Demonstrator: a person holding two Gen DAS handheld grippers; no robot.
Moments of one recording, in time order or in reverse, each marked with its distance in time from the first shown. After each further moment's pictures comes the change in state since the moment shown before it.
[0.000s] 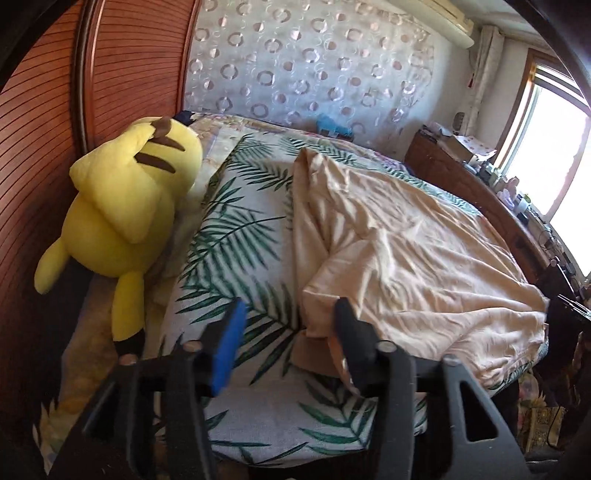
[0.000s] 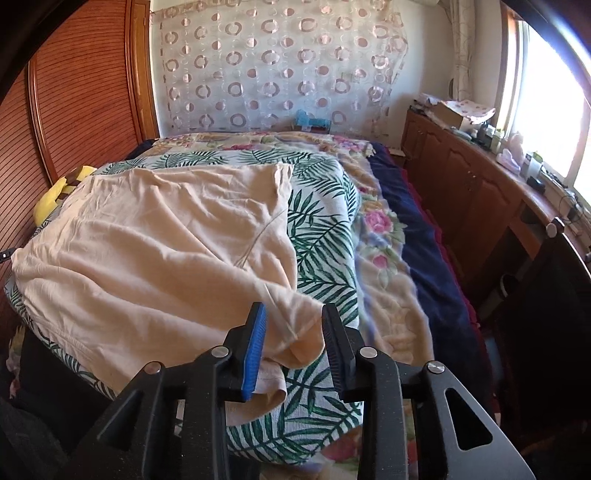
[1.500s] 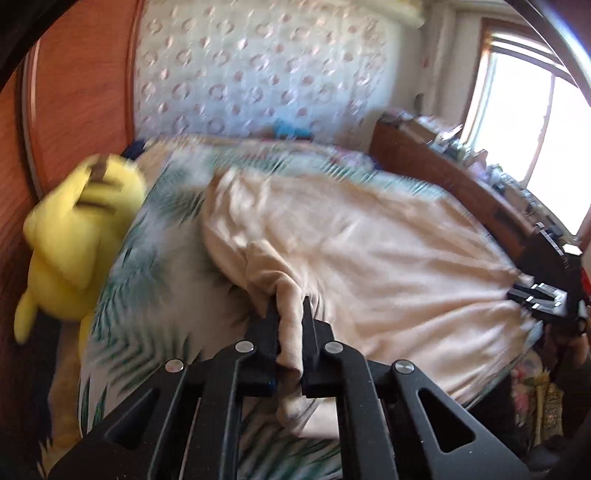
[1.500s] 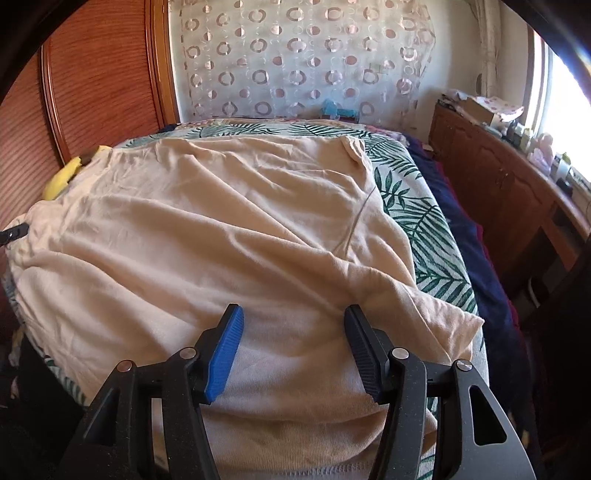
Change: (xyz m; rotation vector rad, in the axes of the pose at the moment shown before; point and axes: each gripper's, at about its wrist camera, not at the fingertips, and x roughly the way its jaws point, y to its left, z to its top) left arm 0.005 -0.096 0.021 0.176 -0.059 -0.084; right arm 0.069 0.060 -0.007 -0.003 0.034 0.095
